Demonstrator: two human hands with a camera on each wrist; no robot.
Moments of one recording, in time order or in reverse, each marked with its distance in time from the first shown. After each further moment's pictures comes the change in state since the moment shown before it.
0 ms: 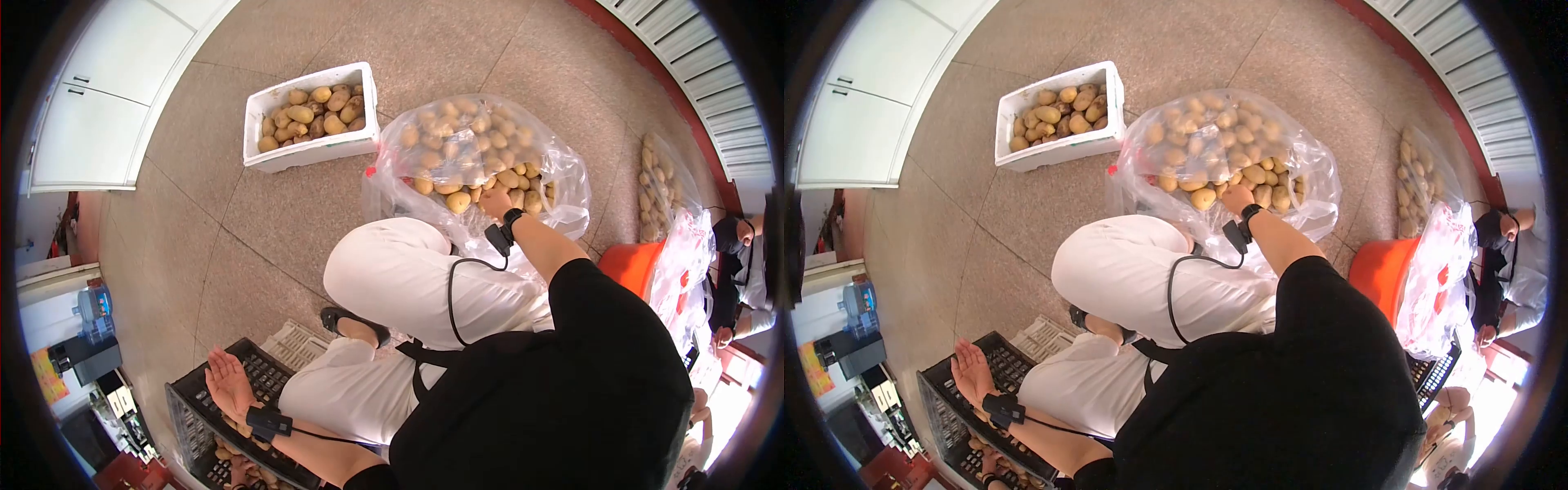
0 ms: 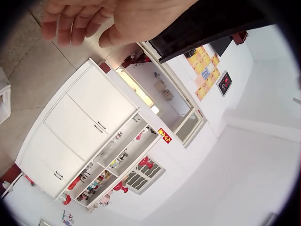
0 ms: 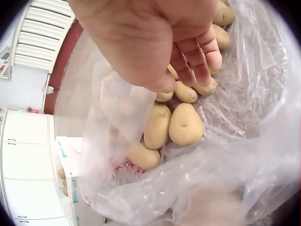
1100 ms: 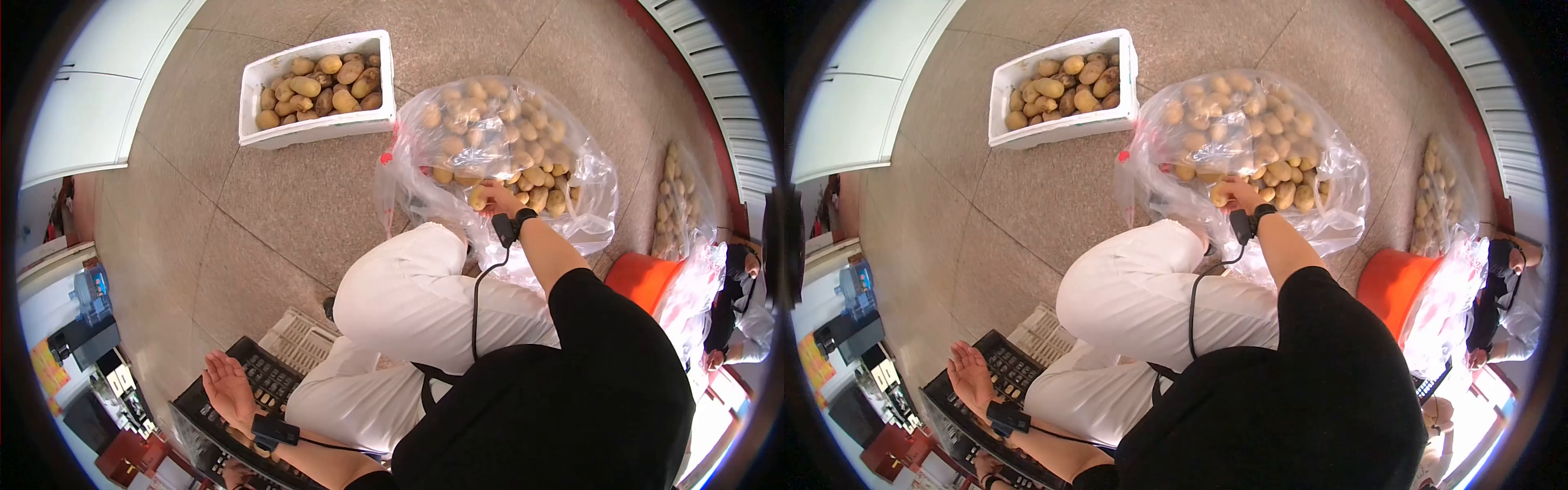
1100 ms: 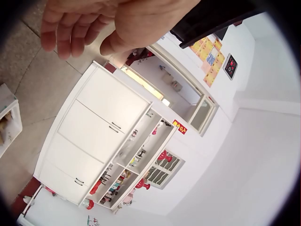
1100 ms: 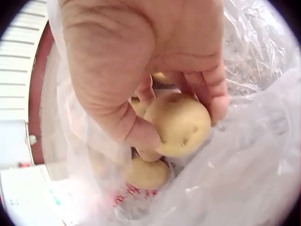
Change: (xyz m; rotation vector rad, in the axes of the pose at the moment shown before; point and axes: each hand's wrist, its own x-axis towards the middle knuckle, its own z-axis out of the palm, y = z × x) left_hand 0.017 0.000 0.007 0.134 -0.170 -0.131; right_hand 0.023 -0.017 0.032 0.861 -0.434 0.325
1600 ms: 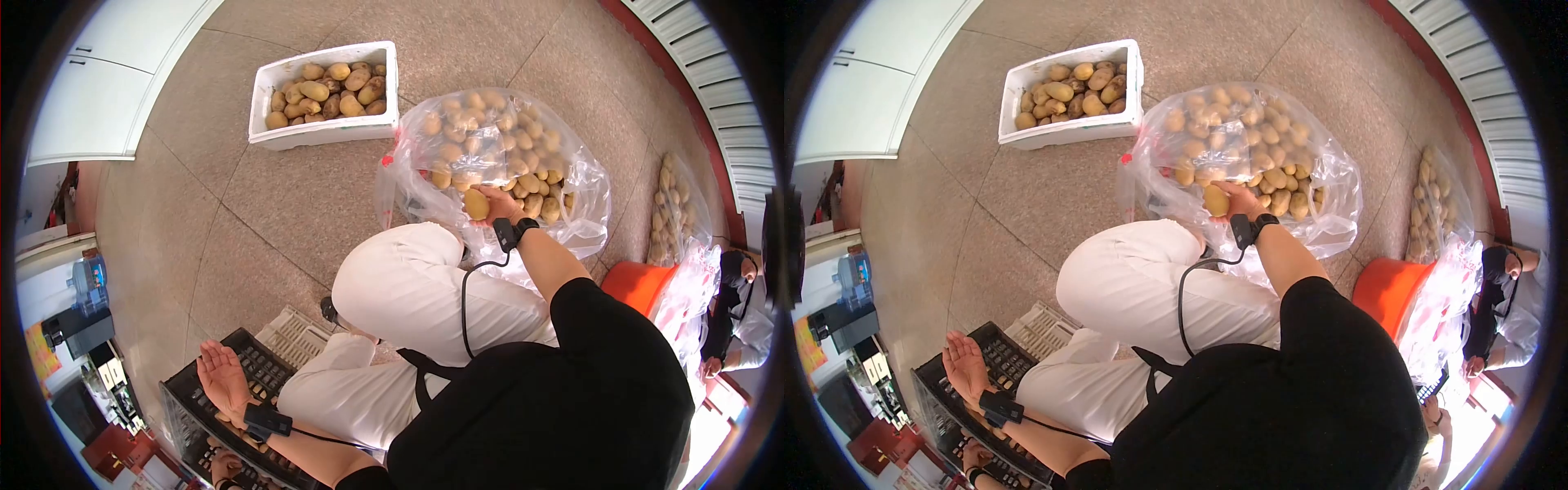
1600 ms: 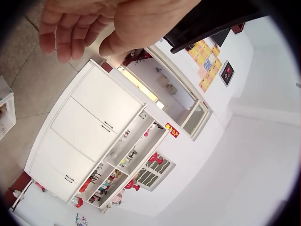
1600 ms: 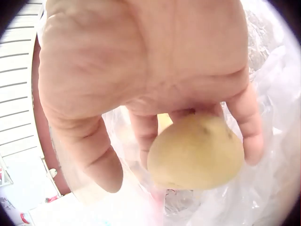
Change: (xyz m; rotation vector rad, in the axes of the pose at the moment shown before) left_hand -0.009 -0.003 0.002 -0.002 -0.005 0.057; right_hand -0.046 -0.017 0.006 0.500 -0.486 0.032
